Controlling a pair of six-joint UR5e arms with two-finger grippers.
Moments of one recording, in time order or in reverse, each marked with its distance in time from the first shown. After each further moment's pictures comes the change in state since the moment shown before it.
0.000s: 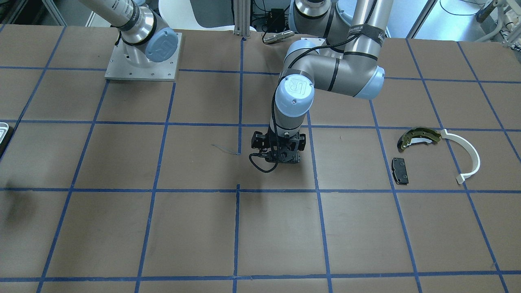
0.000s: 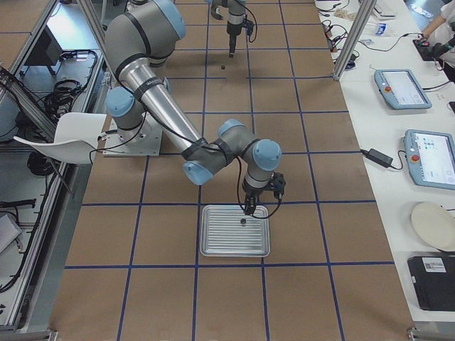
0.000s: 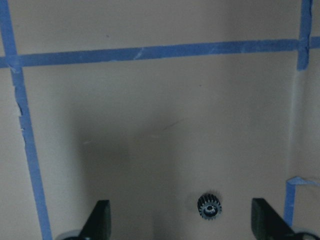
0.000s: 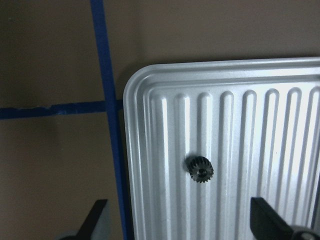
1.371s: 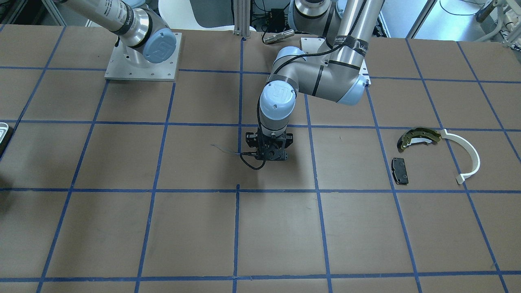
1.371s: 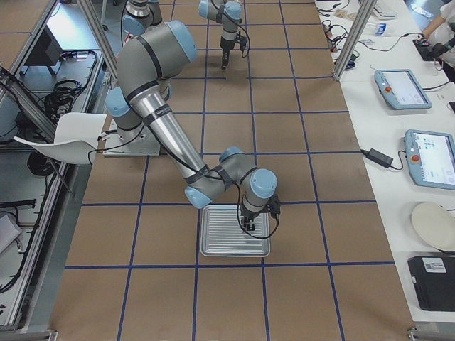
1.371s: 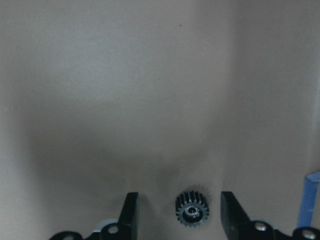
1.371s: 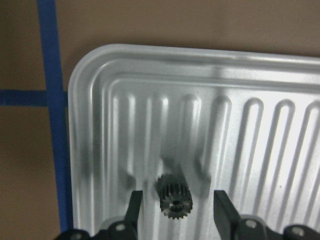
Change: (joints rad) left arm -0.057 -0.040 -0.043 0.036 0.009 -0.065; right arm -0.029 0.072 0.039 -0.135 -0.016 -0.135
